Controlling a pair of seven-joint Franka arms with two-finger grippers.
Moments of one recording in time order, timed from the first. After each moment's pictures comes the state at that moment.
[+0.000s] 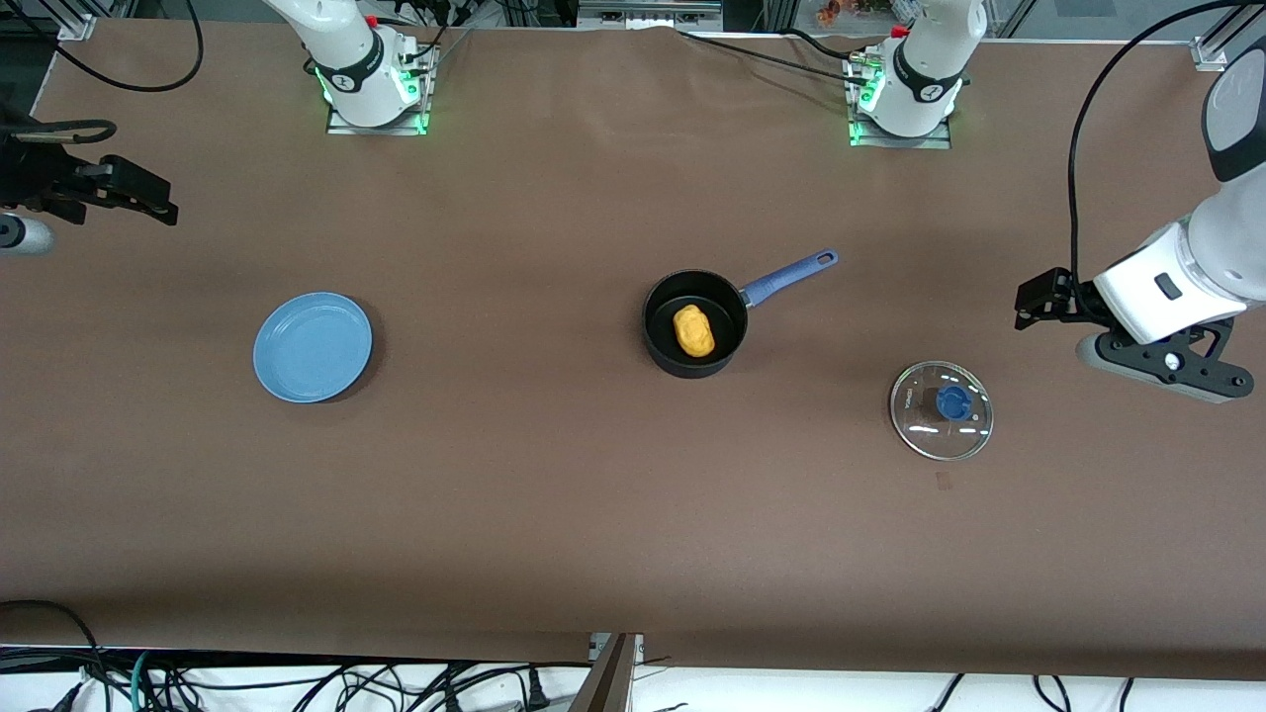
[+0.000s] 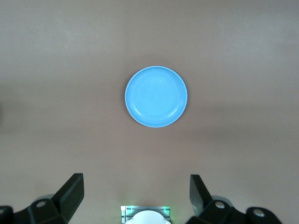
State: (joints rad) left arm 0.40 0.32 -0.62 -1.33 0.19 1.54 0.10; right arm 0.02 0.09 0.01 -1.42 -0.02 1.37 0.02
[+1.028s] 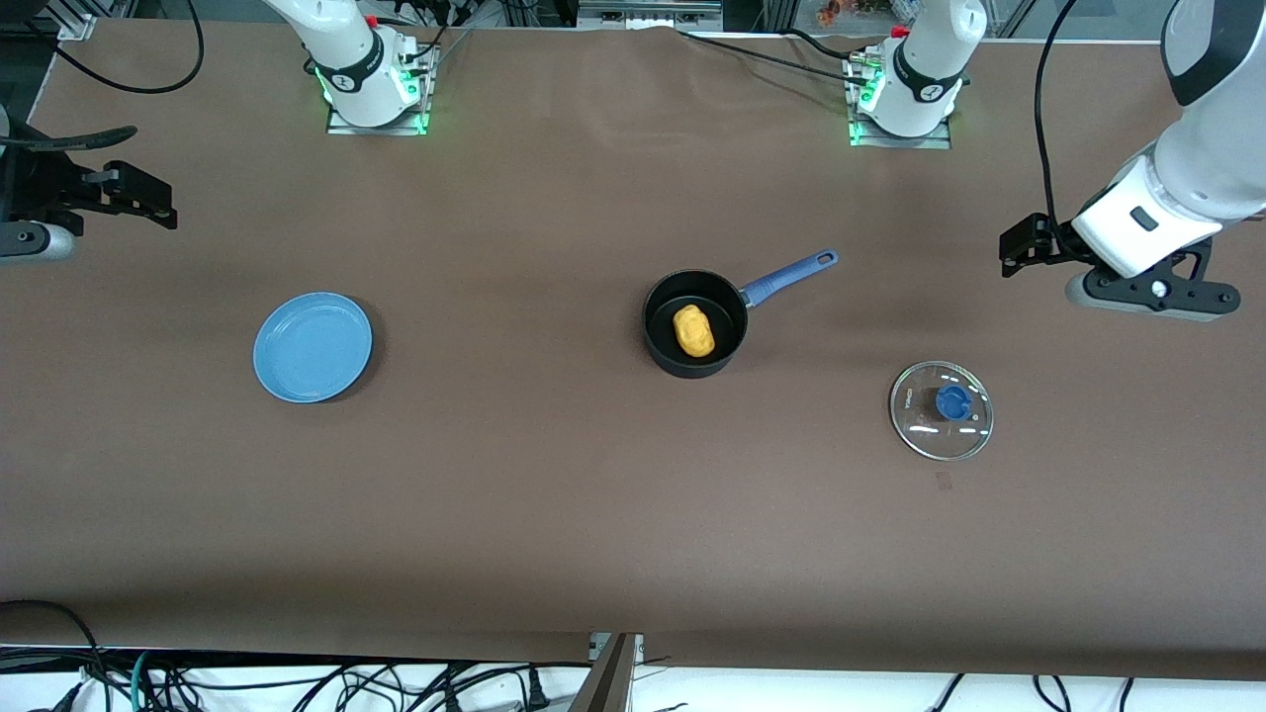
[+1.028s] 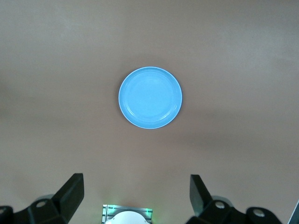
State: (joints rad) left arm -0.03 0.06 -0.08 -1.62 0.03 1.61 0.01; right arm 0.02 0.10 0.02 -1.43 -0.05 1.39 -0.09
